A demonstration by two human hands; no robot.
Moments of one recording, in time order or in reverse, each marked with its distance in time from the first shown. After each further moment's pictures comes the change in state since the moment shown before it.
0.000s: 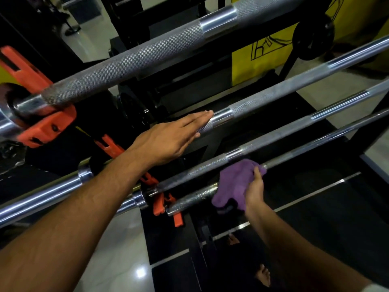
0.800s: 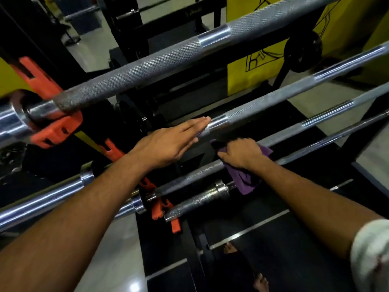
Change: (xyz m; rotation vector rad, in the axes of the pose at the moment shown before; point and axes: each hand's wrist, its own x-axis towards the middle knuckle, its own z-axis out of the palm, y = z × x) left_hand 0.000 0.002 -0.003 -0.043 0.006 -0.014; right_hand 0.060 -0.079 0.066 -2.220 -0.158 -1.291
